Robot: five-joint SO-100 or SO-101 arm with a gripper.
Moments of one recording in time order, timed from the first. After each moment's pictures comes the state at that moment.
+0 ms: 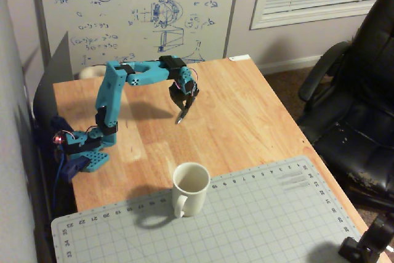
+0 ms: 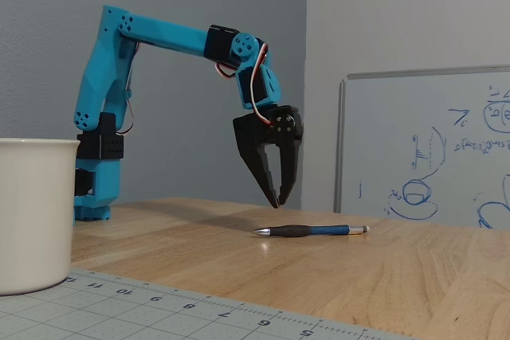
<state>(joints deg) -7.8 75.4 90.4 58.9 -4.3</state>
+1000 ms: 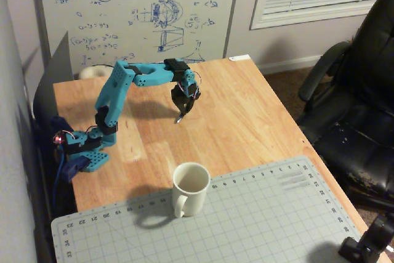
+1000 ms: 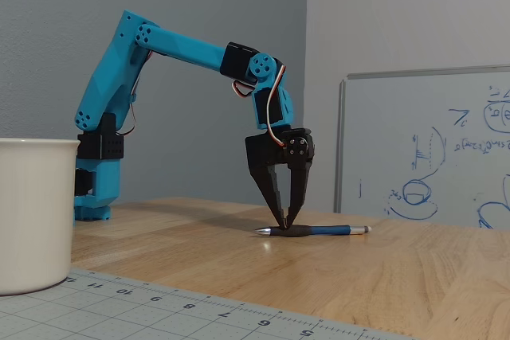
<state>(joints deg) -9.1 66.5 84.8 58.9 -4.3</state>
